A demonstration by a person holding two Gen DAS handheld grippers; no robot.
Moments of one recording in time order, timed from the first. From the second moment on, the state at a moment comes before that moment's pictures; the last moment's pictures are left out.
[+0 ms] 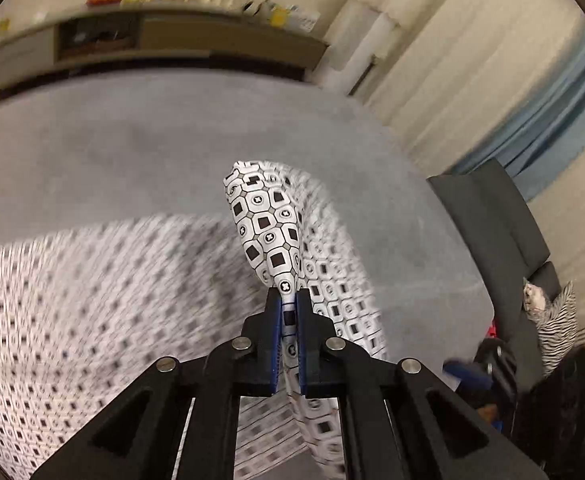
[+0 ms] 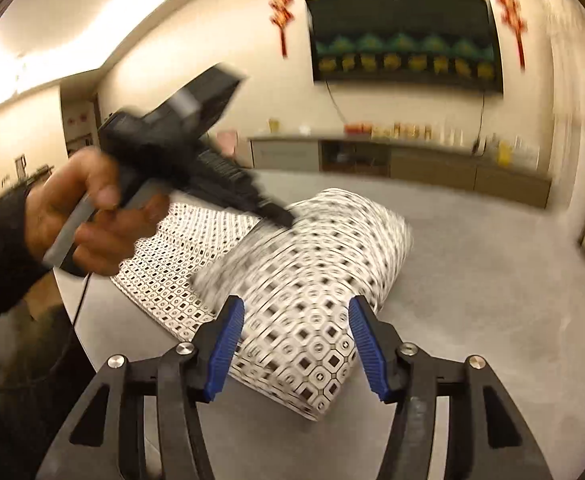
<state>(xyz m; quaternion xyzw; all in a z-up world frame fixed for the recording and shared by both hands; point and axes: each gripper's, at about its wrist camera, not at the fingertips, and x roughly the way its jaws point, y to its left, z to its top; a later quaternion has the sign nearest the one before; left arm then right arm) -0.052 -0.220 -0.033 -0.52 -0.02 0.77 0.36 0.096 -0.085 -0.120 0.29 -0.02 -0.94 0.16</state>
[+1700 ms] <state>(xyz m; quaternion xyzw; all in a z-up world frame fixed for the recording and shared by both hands) -0.023 -0.346 -0.106 -0.50 -0.12 0.83 0.21 0.011 -0.099 -0.139 0.46 0.15 -0.88 0.05</state>
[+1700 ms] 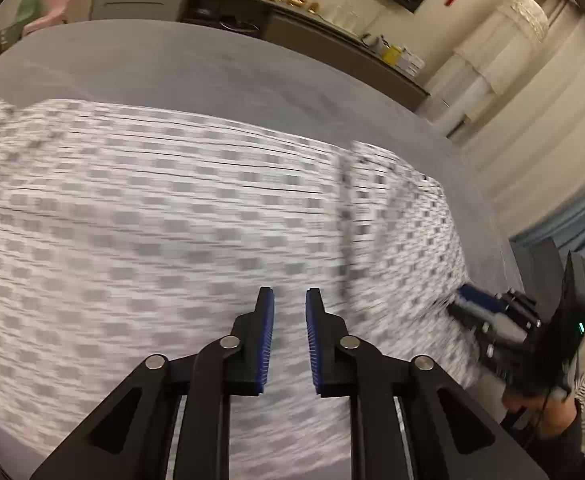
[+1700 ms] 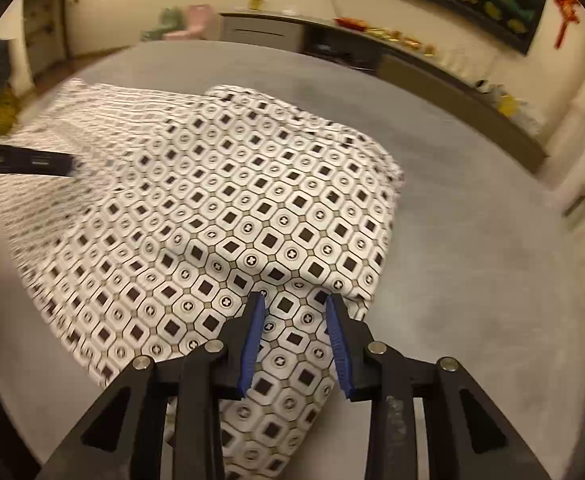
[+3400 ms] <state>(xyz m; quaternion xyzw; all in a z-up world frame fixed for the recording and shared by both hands) 0.056 -0.458 -0.138 -0.35 -0.16 0.92 0.05 -0.102 -0.472 -0.188 0.50 0.27 -0.77 0.30</state>
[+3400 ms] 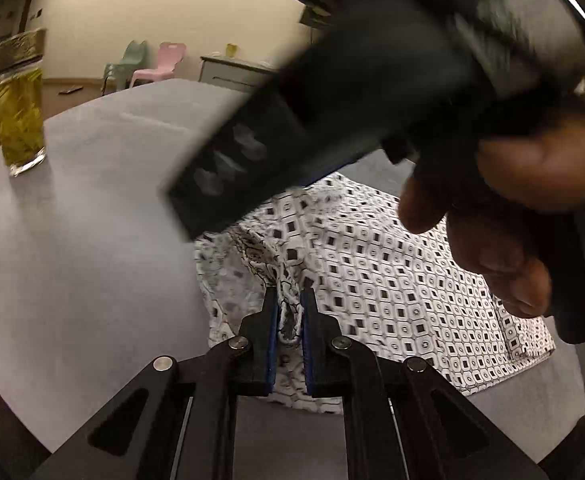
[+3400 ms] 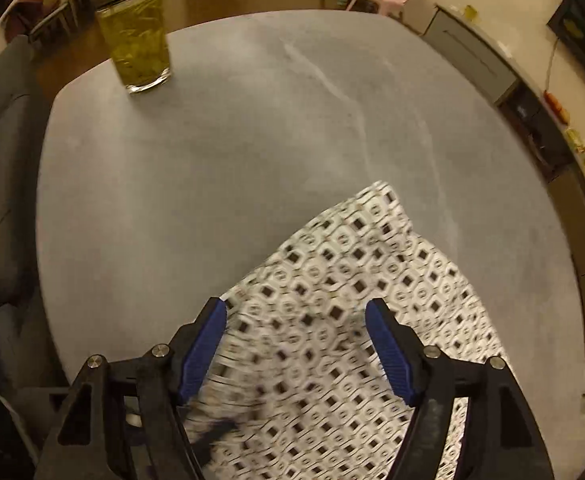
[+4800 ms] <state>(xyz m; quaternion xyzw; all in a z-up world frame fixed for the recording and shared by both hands) 0.068 -0.400 -0.089 -0.28 -0.17 0.88 0.33 -0.154 -0.168 -0.297 0.52 -0.09 -0.83 0.20</state>
